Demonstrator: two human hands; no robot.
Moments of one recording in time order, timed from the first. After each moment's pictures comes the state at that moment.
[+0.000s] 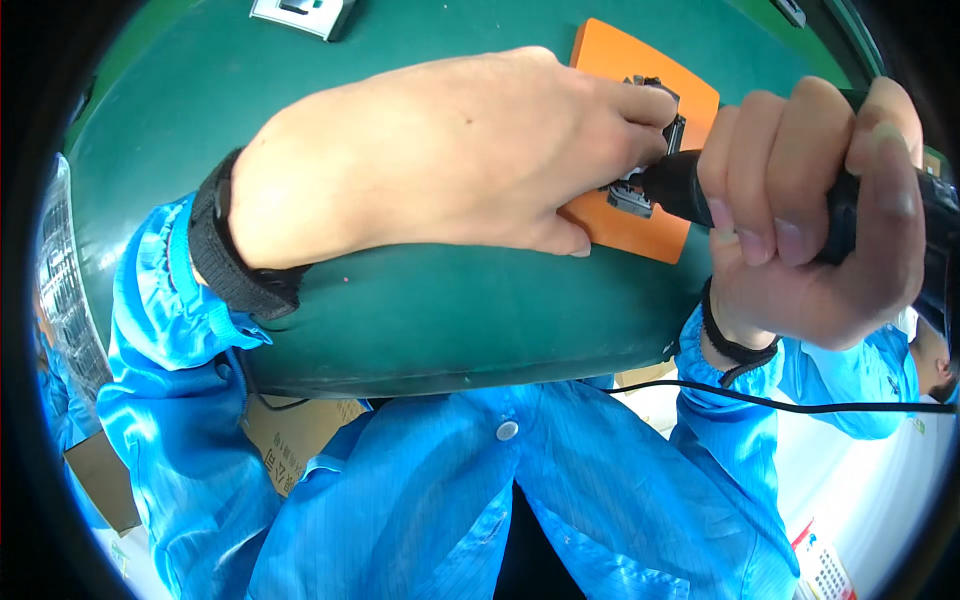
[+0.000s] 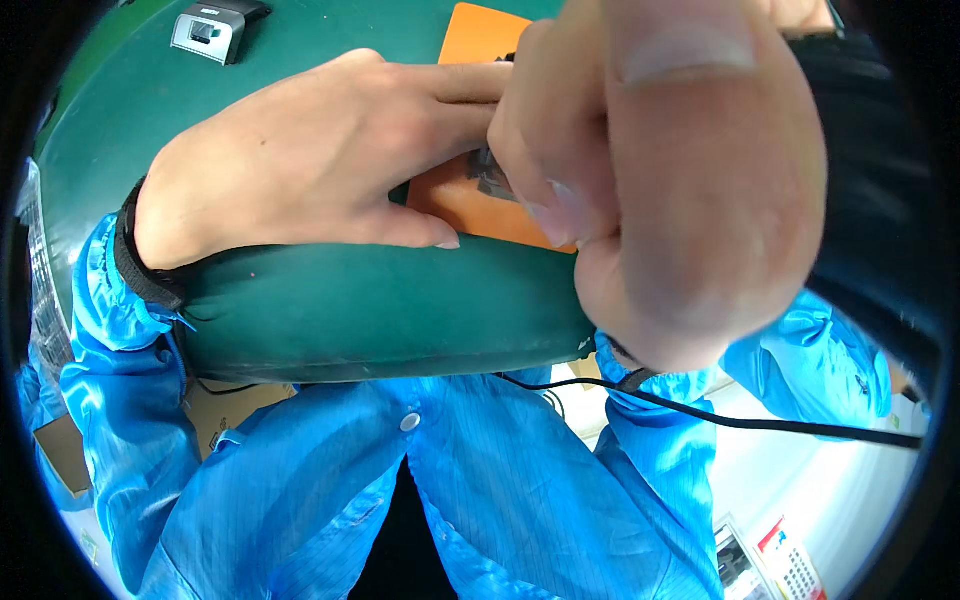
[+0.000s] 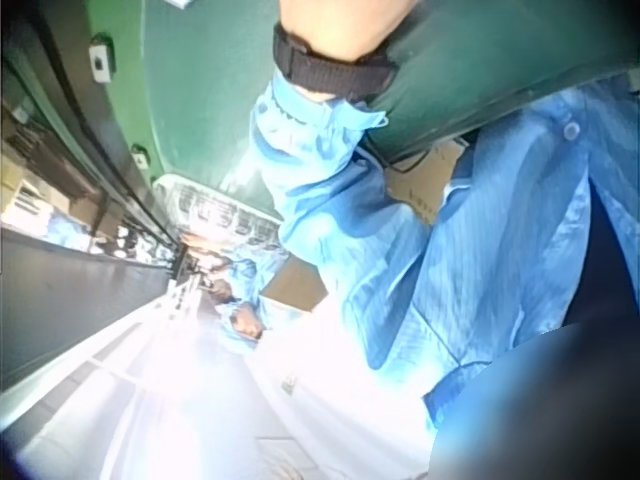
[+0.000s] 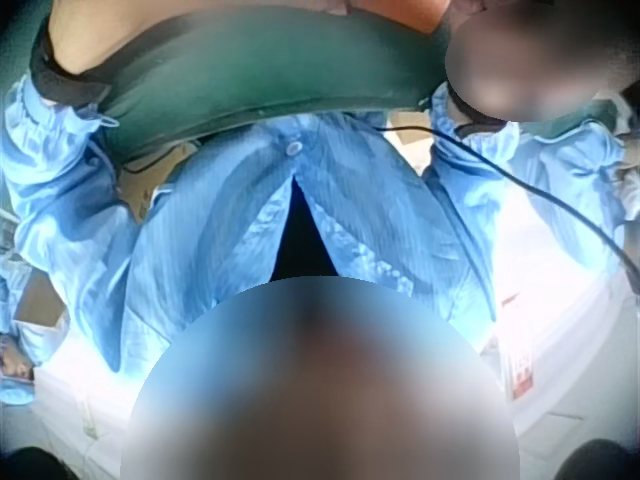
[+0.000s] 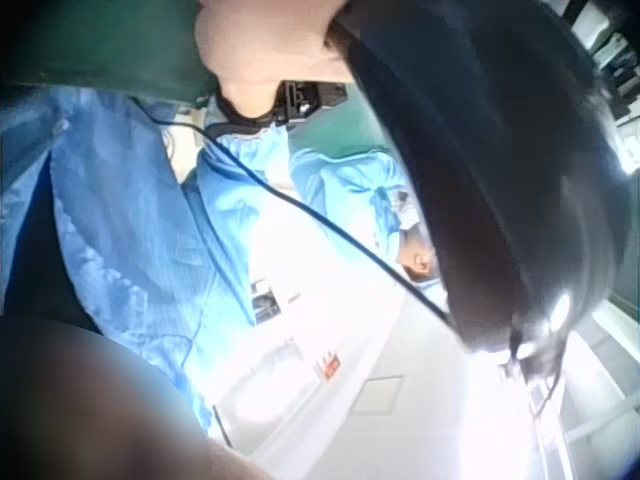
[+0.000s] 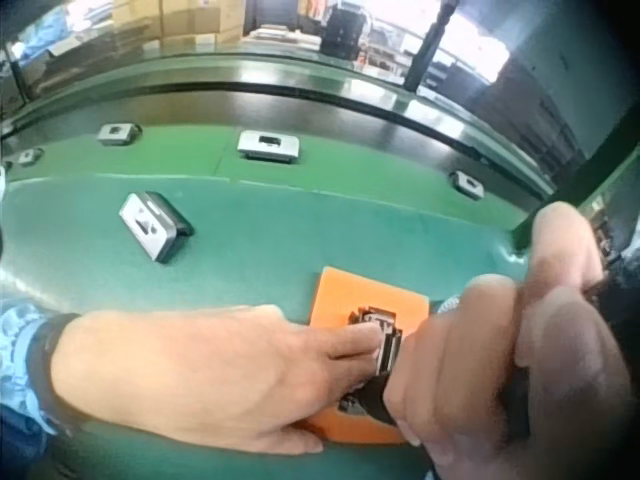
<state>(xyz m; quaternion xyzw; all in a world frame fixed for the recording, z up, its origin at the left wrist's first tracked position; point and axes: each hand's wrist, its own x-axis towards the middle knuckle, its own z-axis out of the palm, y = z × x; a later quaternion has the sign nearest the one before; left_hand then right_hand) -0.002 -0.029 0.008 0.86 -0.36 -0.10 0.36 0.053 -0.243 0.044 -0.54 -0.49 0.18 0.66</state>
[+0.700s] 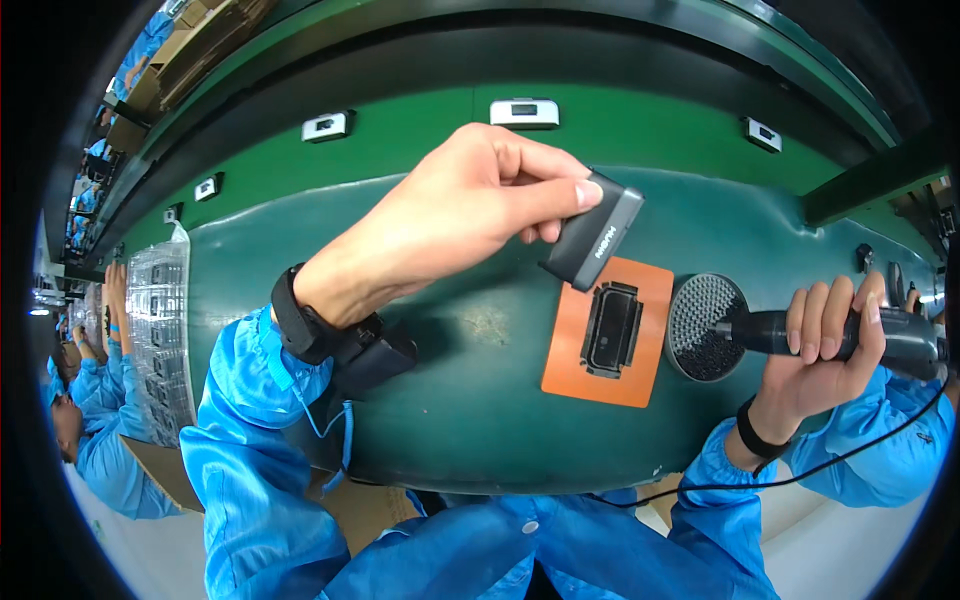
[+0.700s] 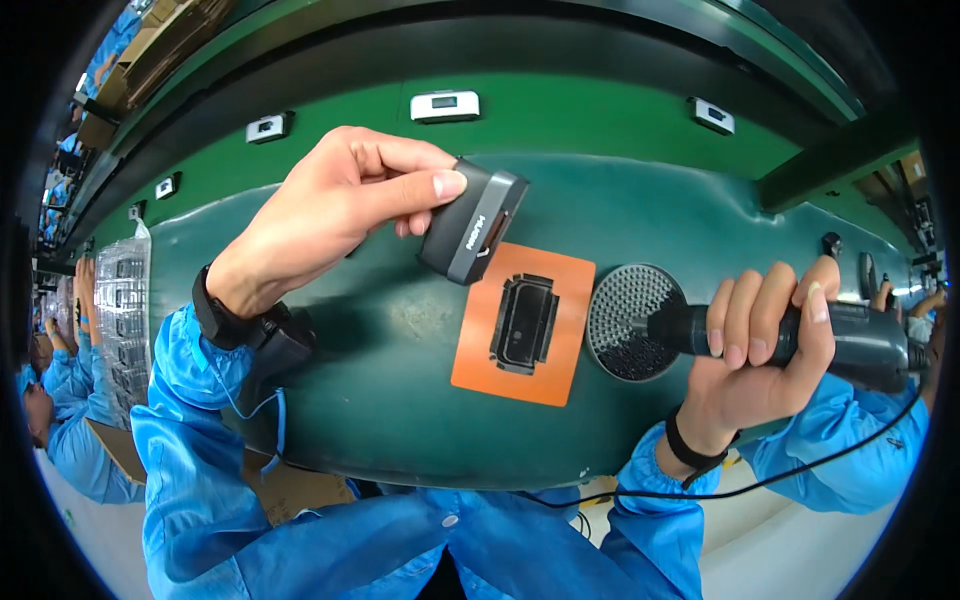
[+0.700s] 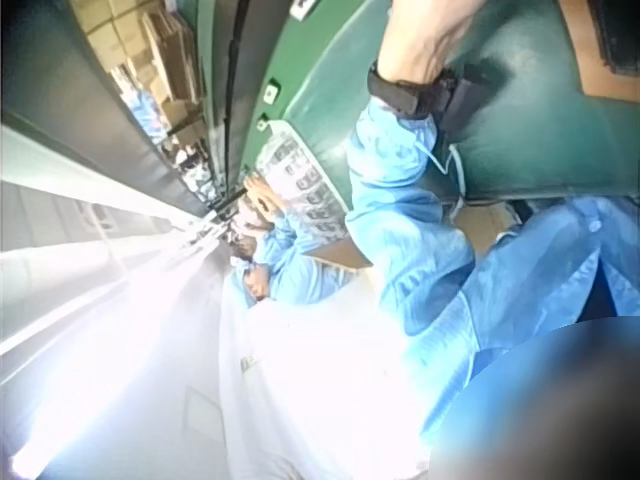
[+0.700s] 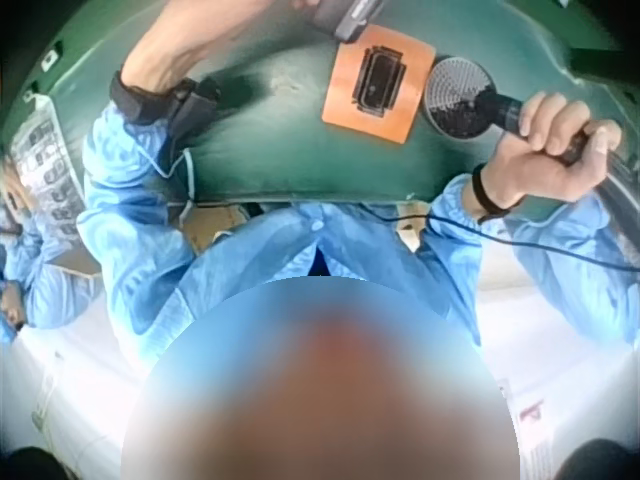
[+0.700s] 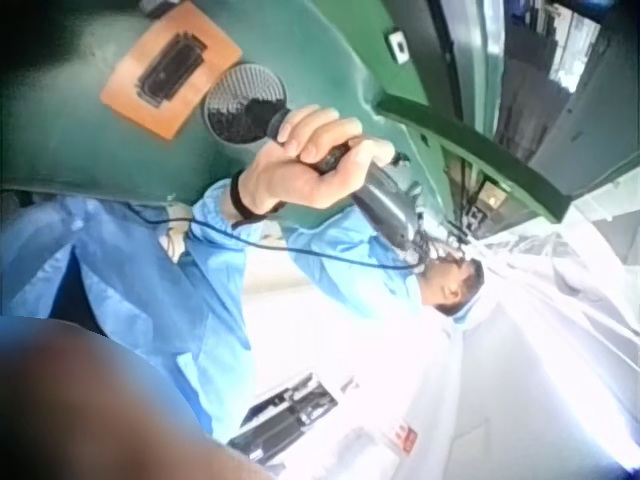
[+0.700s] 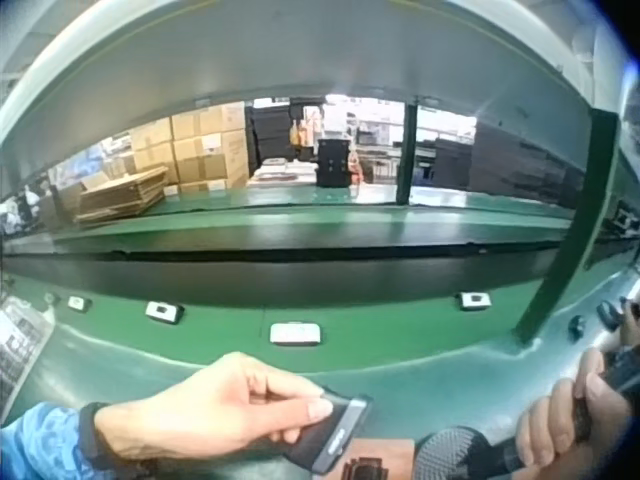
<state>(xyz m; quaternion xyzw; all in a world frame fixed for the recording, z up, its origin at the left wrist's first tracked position) 0.037 0.012 0.093 0.74 -0.05 -0.12 0.66 0.060 -0.312 0.074 -0.44 -0.22 -0.10 0.86</state>
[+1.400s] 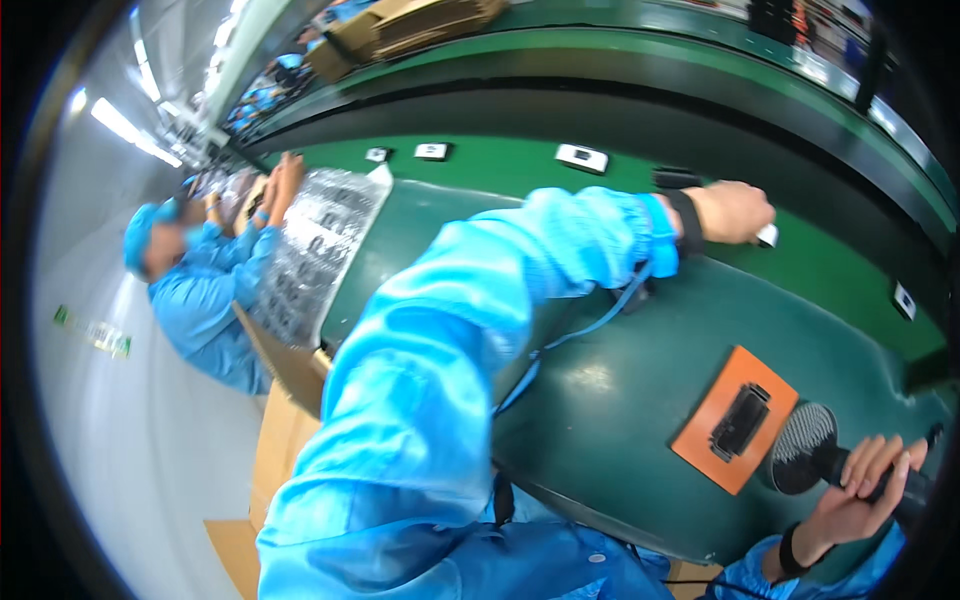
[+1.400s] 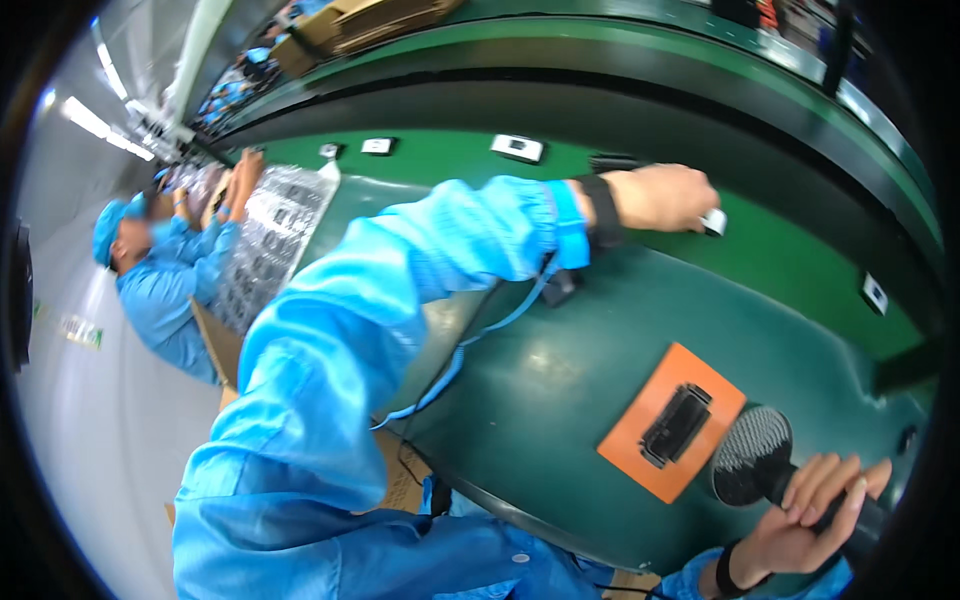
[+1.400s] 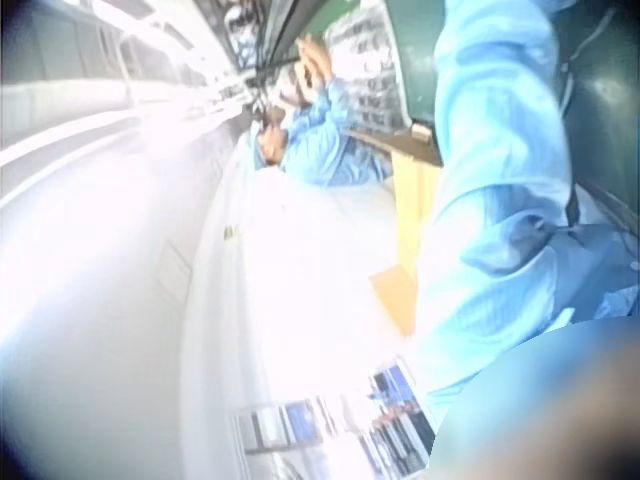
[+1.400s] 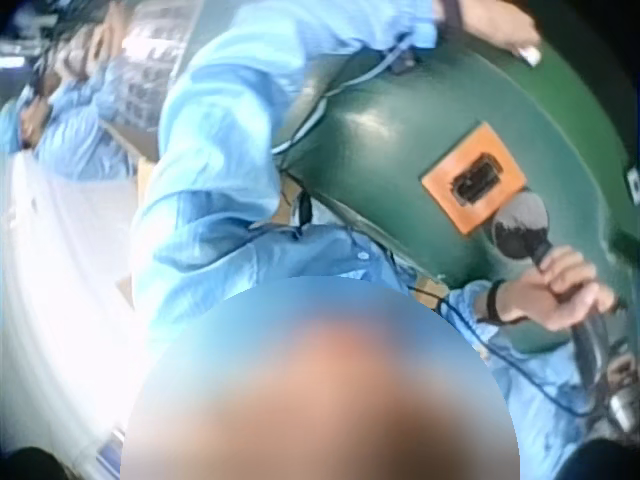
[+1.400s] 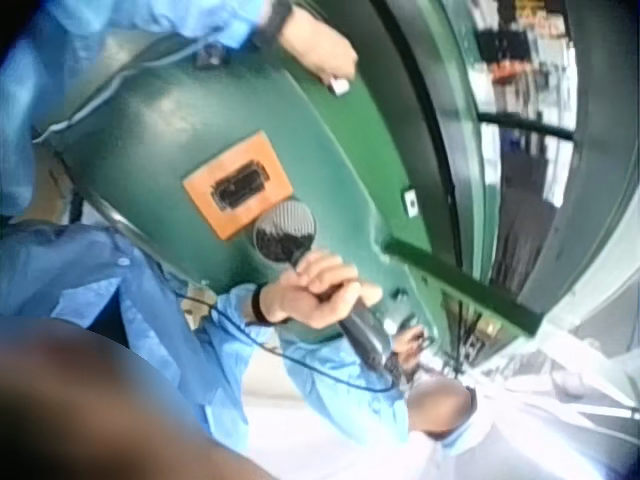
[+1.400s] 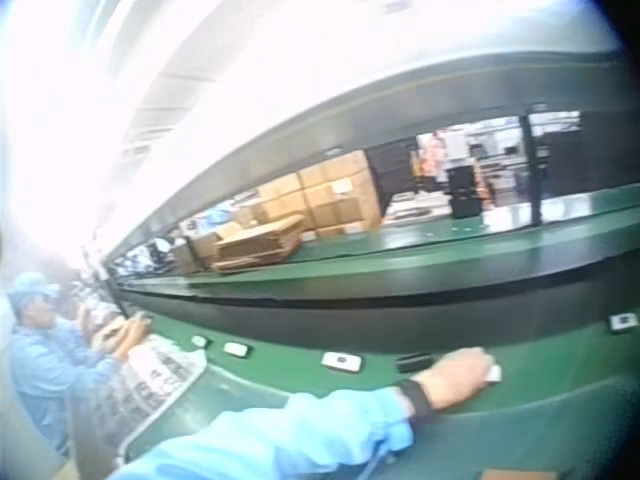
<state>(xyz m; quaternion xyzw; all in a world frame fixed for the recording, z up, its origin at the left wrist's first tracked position) 0.206 0.043 0.001 0.97 -0.25 0.01 0.07 0.053 -0.317 0.062 -0.47 -0.25 -0.08 0.84</state>
